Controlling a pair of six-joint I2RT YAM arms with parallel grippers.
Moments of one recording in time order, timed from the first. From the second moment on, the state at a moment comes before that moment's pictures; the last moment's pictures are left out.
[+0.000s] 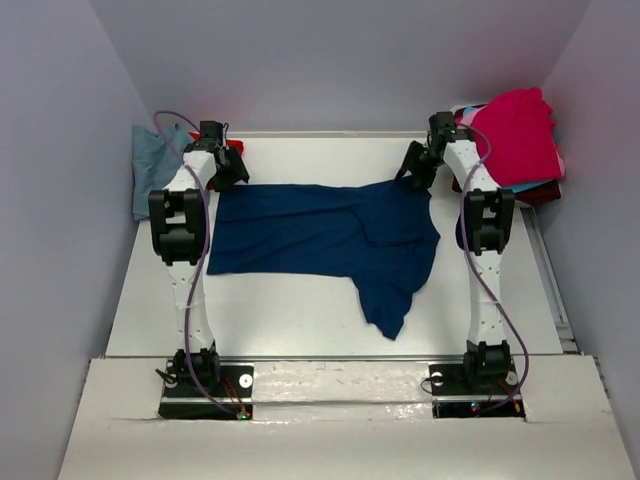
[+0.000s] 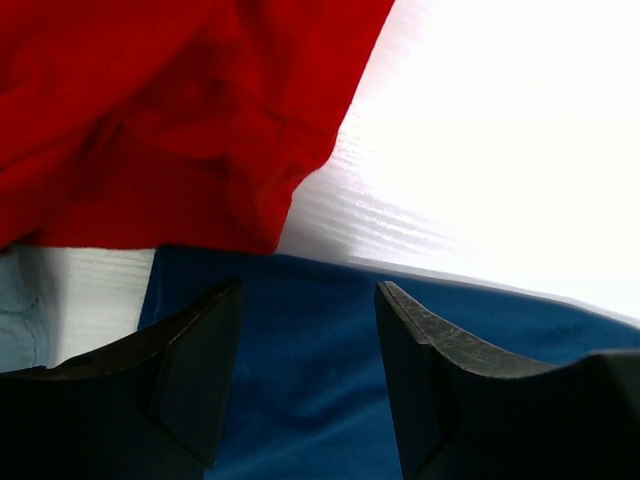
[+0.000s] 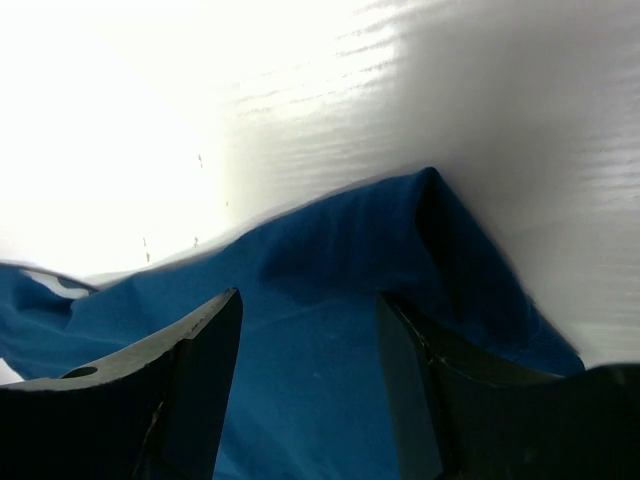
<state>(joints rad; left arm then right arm) 0.01 2.33 1.96 -0.62 0.08 -0.41 0.06 2.58 2.41 -0.96 -0.30 0.52</state>
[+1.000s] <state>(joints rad) -0.01 2.20 1.92 -0.63 0.06 -0.39 0.05 2.14 1.86 -1.03 -0.31 0.49</state>
